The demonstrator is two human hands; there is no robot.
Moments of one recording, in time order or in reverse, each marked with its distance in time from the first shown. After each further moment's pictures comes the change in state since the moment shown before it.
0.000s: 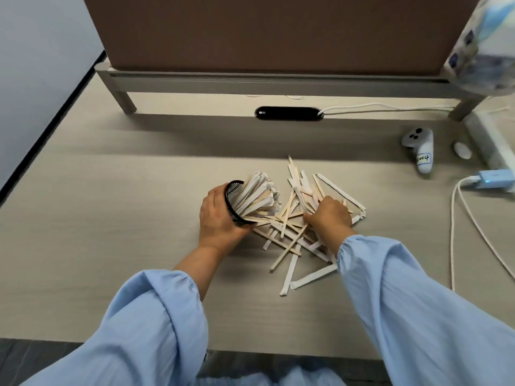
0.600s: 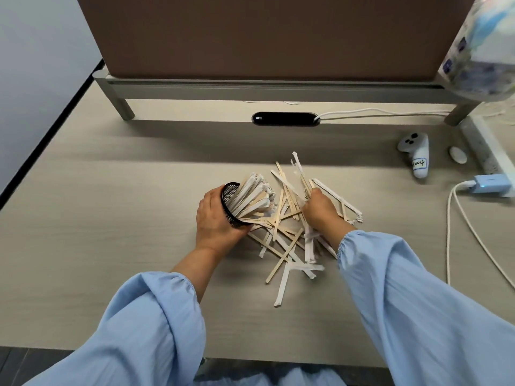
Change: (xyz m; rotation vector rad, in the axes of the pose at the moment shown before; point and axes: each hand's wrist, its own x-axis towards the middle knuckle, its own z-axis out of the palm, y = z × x) left_hand 0.008 0.003 0.002 0.014 -0.002 -0.018; right_hand 0.010 -0.015 -0.014 0.138 -0.083 -0.179
